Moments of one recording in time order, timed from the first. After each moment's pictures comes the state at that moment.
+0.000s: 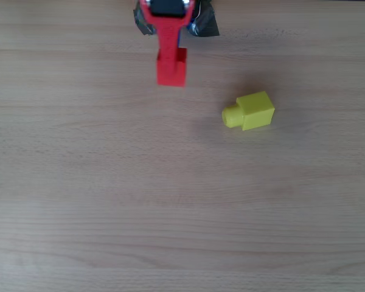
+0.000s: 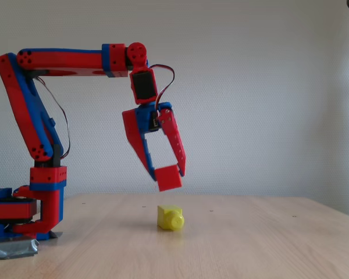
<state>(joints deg) -2.3 115.7 109.8 76.8 6.3</state>
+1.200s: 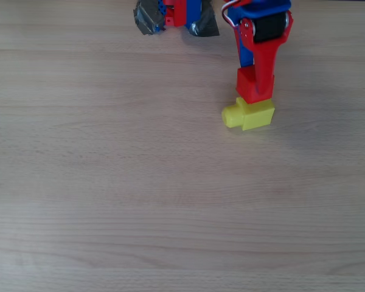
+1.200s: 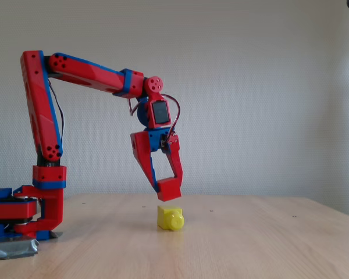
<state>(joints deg) -27.4 103.3 109.4 66.0 9.2</state>
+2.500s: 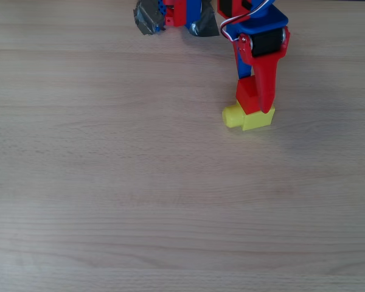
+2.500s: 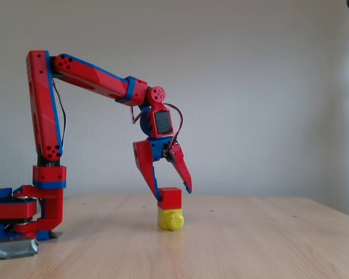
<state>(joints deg) -26.2 100.3 112.2 60.8 8.7</state>
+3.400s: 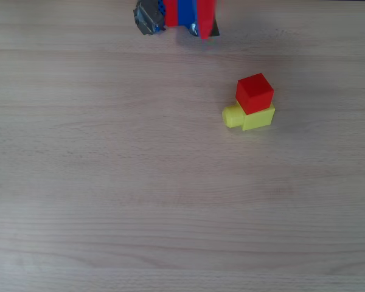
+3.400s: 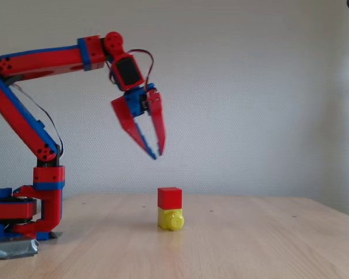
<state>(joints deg) -9.6 133.3 116.6 74.9 4.0</state>
